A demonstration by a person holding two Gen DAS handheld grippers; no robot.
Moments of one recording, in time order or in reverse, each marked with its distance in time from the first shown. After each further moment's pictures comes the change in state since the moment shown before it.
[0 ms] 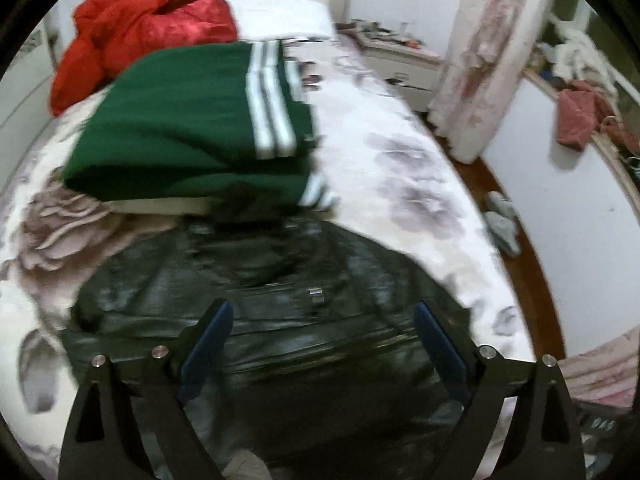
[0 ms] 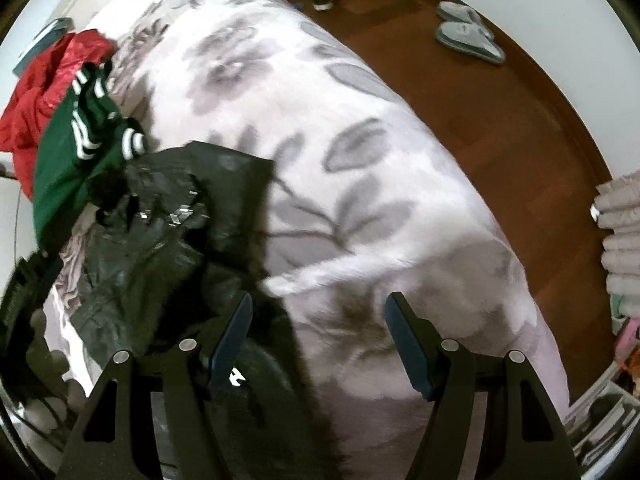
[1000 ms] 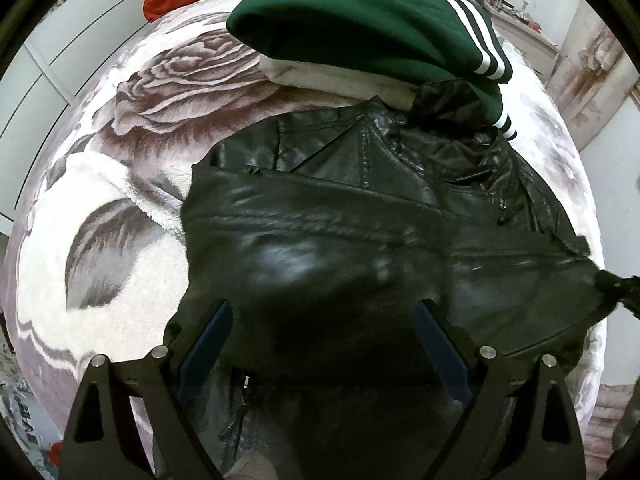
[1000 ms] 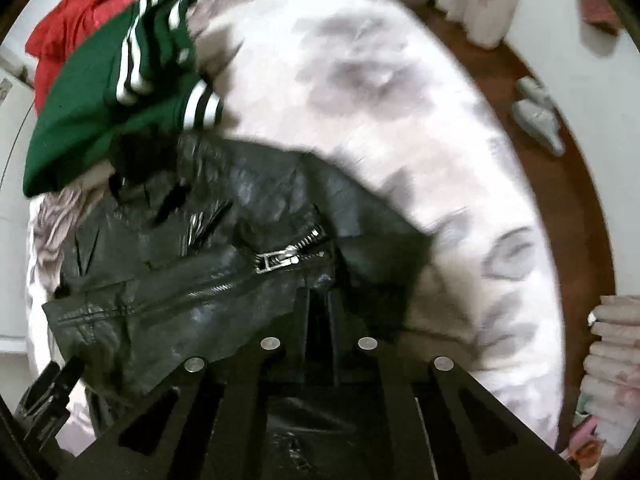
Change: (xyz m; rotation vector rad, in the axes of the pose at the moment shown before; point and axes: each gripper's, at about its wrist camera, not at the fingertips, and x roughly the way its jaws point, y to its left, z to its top) left arm 0.001 0.123 -0.078 -0.228 0.217 0.229; right arm 0.057 0.124 0.036 -0.241 -0.092 -0.094
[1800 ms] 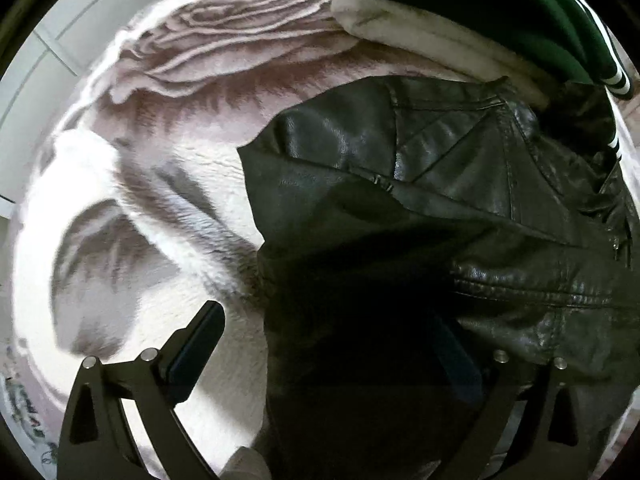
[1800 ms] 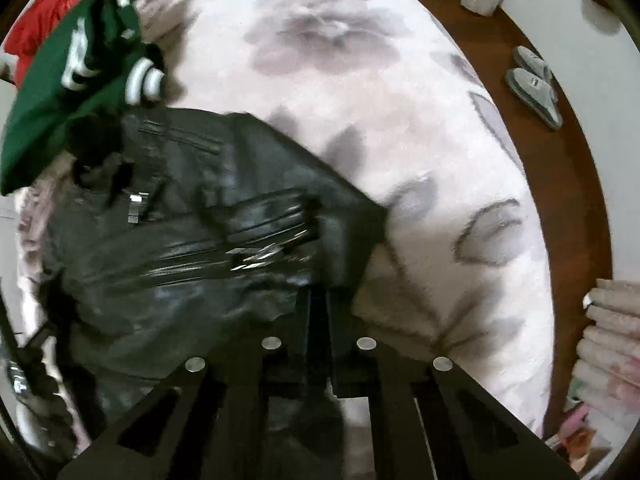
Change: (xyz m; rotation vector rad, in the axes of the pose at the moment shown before) left arm 0.099 0.075 0.037 -0.056 0.100 0.054; right arm 0.061 -0.039 0.006 -0.033 0.242 0.017
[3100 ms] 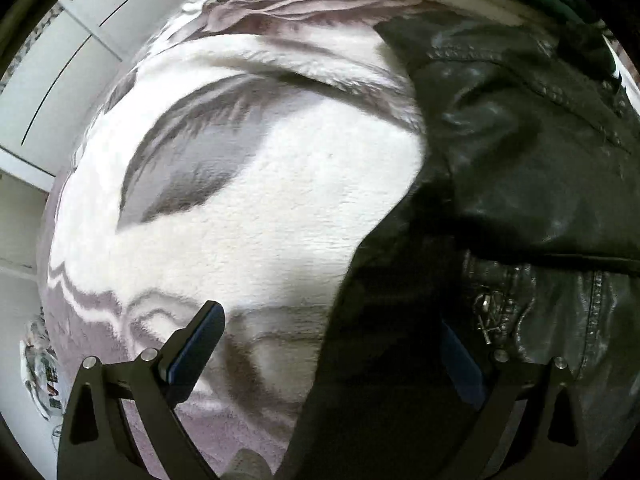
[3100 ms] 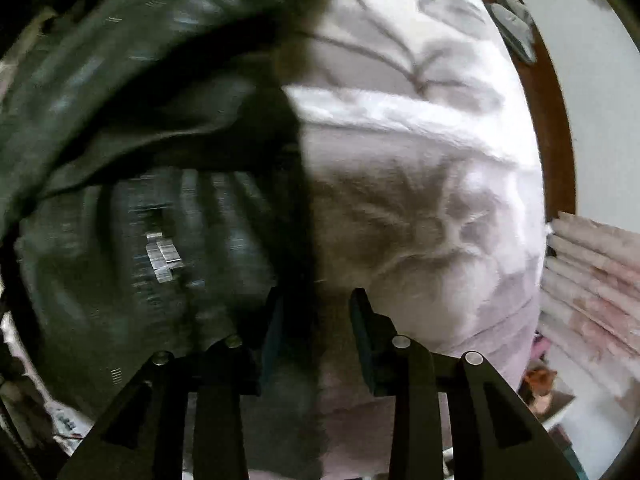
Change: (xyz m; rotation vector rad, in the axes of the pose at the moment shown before) left arm -0.035 0.058 -0.111 -0.022 0.005 0.165; right arm -0.015 -0.006 -0.156 -0.041 0.231 -0.157
